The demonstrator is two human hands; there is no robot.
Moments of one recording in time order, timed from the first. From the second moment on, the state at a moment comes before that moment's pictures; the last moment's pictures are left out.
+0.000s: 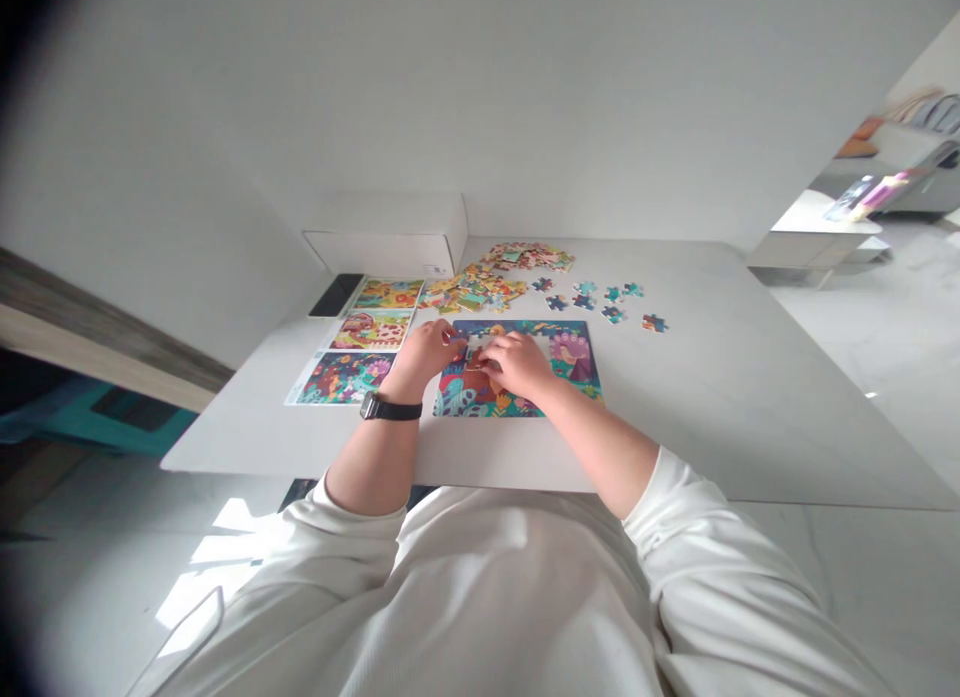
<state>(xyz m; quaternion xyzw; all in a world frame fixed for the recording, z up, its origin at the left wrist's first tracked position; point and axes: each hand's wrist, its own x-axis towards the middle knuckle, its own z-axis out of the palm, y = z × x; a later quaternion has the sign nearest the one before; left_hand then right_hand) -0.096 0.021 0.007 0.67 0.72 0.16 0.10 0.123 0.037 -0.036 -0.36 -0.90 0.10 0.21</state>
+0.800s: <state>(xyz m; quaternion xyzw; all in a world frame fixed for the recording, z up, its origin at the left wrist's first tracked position) -0.100 0.024 -0.001 0.71 0.69 0.12 0.10 0.118 0.036 -0.032 -0.36 -0.91 0.10 0.18</state>
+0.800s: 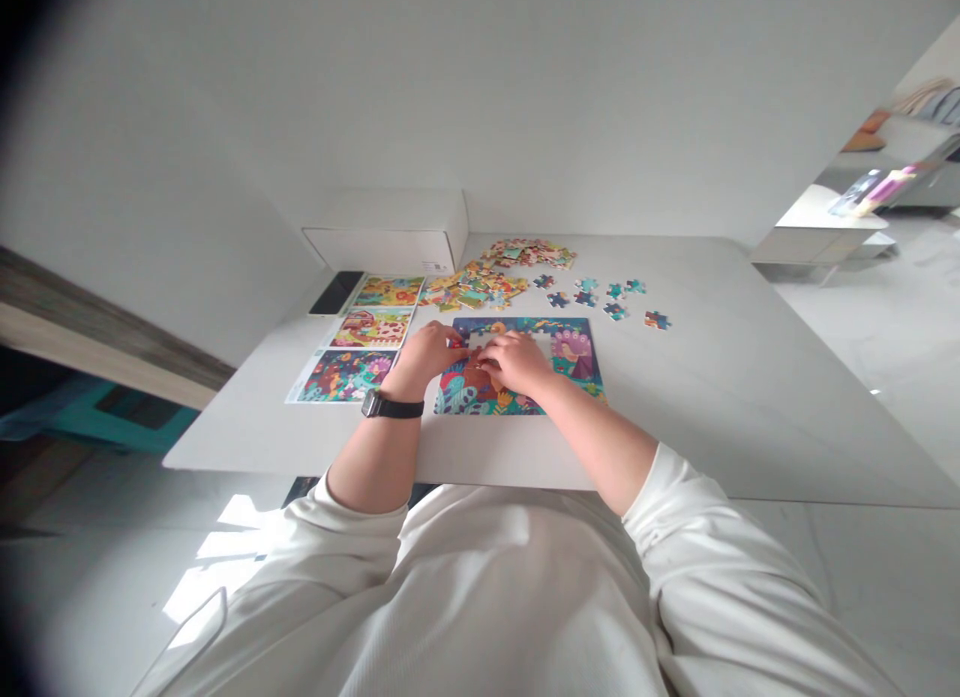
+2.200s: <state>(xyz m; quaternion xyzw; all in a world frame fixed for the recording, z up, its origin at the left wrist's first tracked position) -0.089 0.027 0.002 0.70 0.64 0.27 0.12 0.185 0.084 0.034 -0.46 -0.81 0.21 0.30</state>
